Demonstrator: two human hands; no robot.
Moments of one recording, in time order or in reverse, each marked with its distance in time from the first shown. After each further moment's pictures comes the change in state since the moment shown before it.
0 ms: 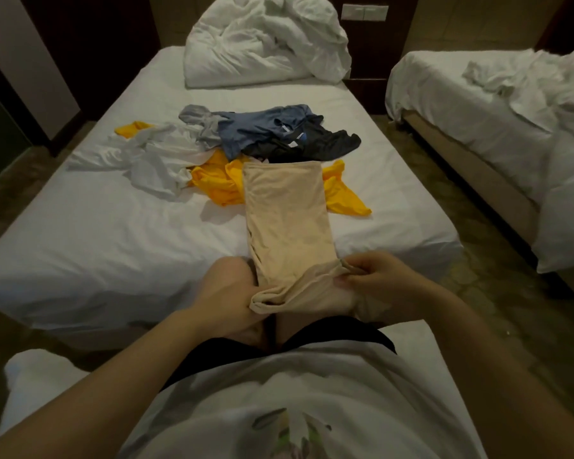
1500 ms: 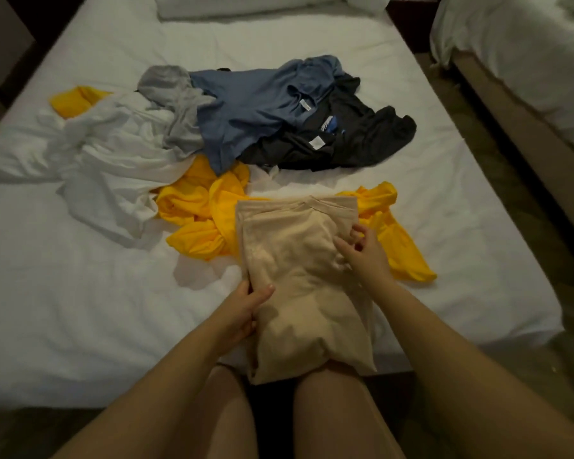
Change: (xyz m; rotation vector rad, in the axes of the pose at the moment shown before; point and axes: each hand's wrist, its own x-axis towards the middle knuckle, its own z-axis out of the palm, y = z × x) left_hand 0.229 -0.042 0.023 -1.546 -0.297 -0.446; right_hand 0.328 0.122 -0.029 0.325 0.507 0.323
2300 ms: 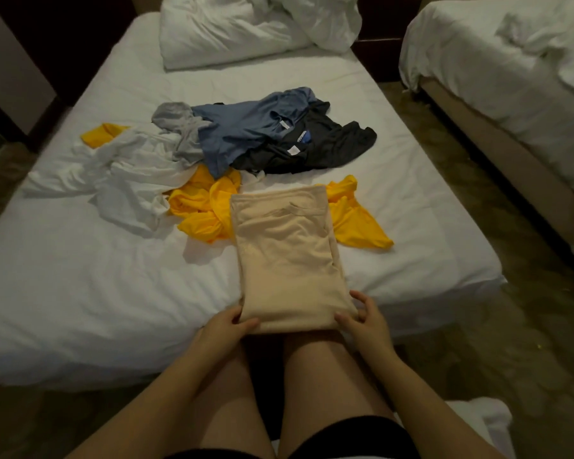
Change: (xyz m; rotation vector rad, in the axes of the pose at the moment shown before) left_hand -0.096 -0.065 -0.024 0.807 0.162 0.190; right_hand -0.178 0.069 -0.048 0.039 0.001 0.148
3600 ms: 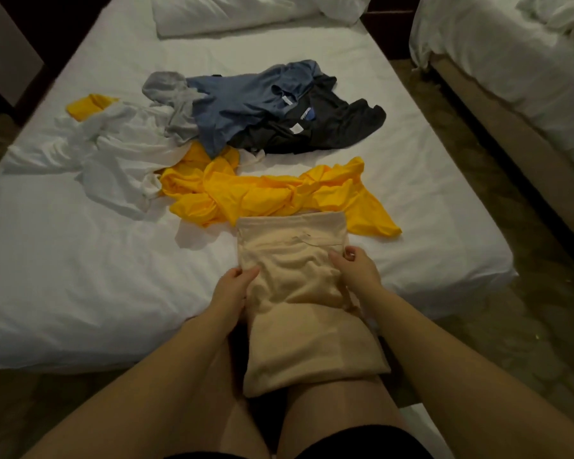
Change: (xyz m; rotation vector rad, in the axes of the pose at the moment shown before) left_hand 0.050 0.038 0.019 -0.698 0.108 -0.269; right_hand 0.078 -0.048 0.019 -0.212 -0.008 0.095
